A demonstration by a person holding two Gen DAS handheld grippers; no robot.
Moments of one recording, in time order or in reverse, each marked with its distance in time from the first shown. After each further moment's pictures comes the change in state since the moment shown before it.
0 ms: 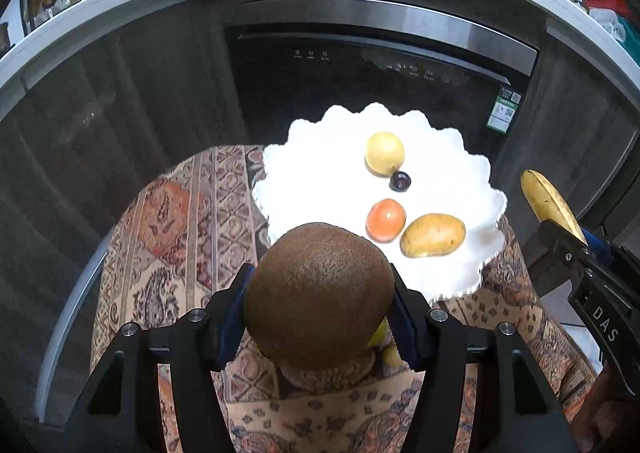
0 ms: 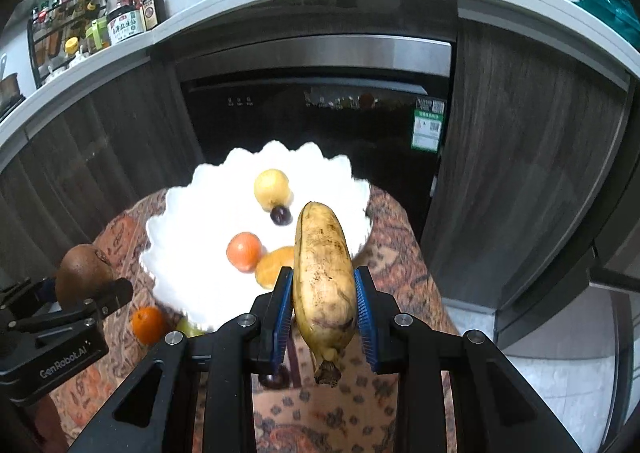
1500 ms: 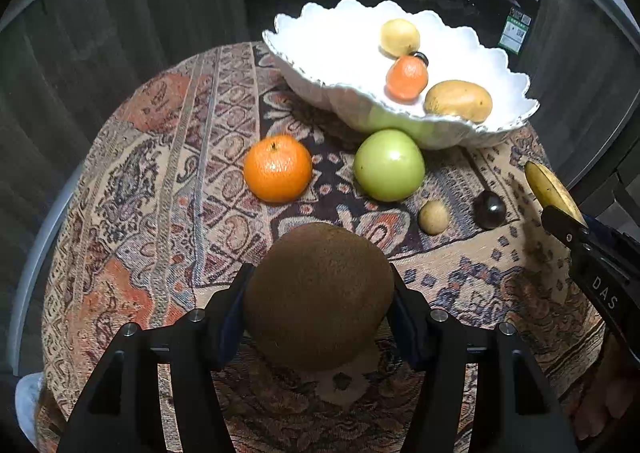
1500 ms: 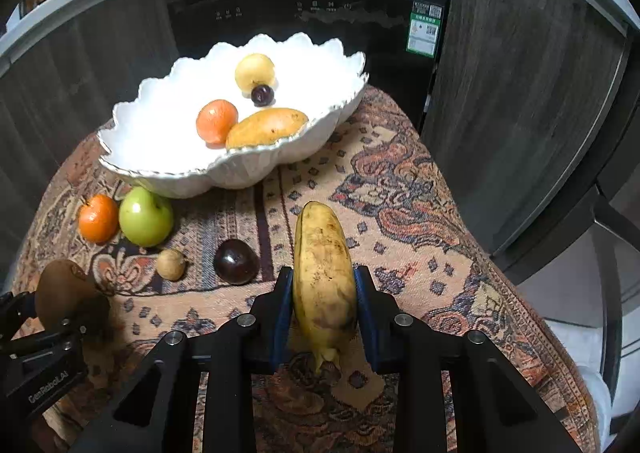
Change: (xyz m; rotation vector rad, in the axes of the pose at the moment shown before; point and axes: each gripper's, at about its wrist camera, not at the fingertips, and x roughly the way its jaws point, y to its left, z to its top) left arm 0.033 0.008 -0.119 -0.030 0.142 0.001; right arm 0.030 0.000 -0.102 -0.032 0.158 -0.053
